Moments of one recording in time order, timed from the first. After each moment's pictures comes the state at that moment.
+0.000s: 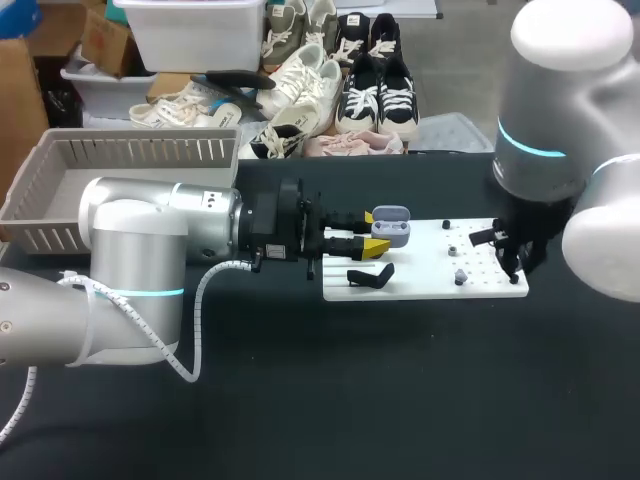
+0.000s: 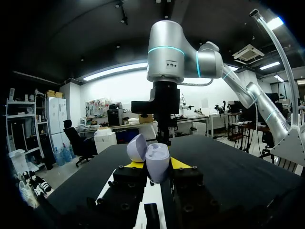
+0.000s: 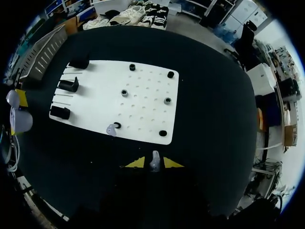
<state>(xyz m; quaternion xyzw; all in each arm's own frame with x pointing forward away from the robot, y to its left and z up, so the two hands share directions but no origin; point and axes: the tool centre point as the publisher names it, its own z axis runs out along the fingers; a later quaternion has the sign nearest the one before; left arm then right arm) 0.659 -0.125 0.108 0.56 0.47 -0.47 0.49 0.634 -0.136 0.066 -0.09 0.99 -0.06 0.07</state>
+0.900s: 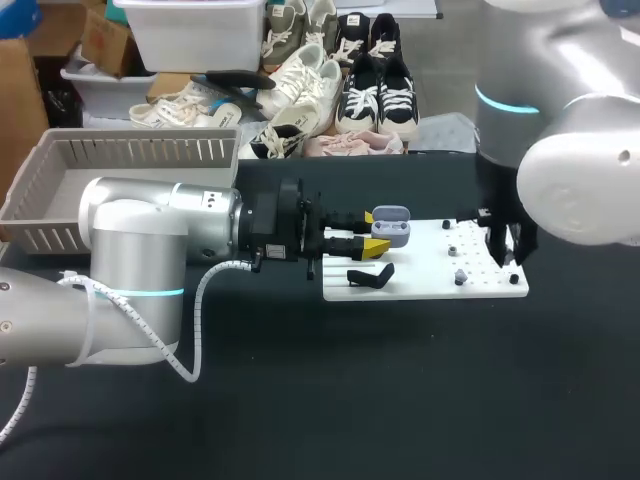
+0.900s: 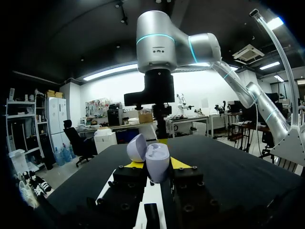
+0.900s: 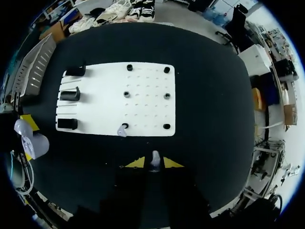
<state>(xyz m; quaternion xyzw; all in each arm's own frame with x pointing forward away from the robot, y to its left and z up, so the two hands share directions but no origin) 0.659 -0.125 0.108 0.56 0.47 -0.47 0.49 0.637 -0.119 0.090 0.00 1.00 -0.06 0.02</state>
